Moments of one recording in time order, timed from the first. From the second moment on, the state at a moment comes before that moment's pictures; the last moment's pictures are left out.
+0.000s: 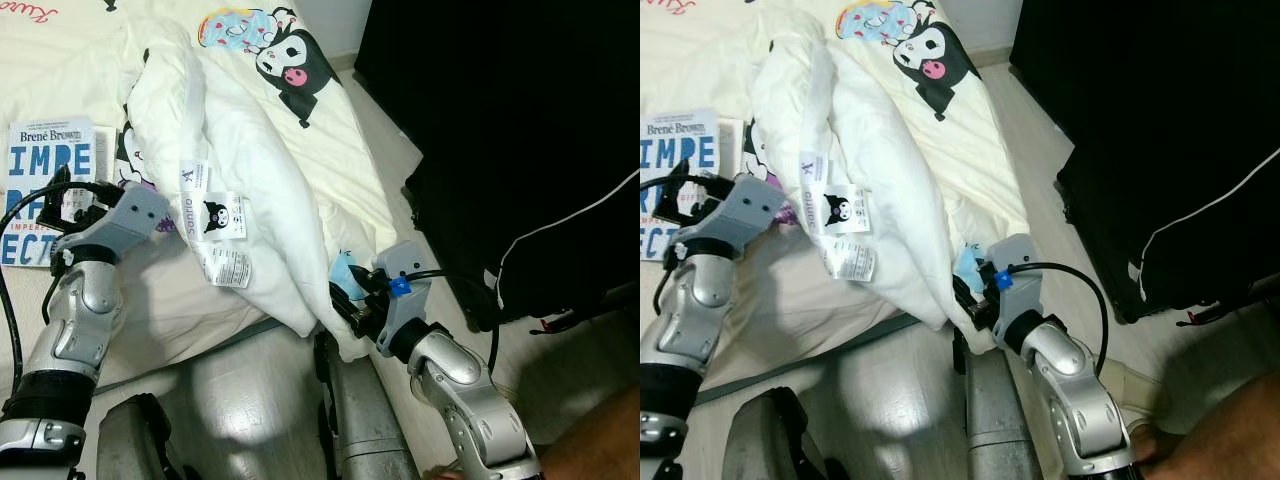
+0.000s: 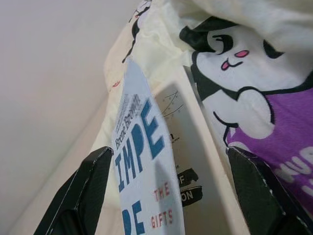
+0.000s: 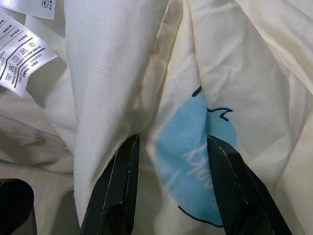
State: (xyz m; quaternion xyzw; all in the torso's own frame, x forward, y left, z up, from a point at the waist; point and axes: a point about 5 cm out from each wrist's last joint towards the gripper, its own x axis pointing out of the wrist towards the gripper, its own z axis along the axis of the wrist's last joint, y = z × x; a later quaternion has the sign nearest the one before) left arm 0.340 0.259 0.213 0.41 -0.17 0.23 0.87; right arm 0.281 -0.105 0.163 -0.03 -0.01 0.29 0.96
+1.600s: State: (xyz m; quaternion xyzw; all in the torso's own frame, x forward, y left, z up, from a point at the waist) left arm 0.358 0.265 0.147 0.41 -0.01 0.31 0.86; right arm 0.281 -0.111 0.163 -0.03 -0.01 0.27 0.96
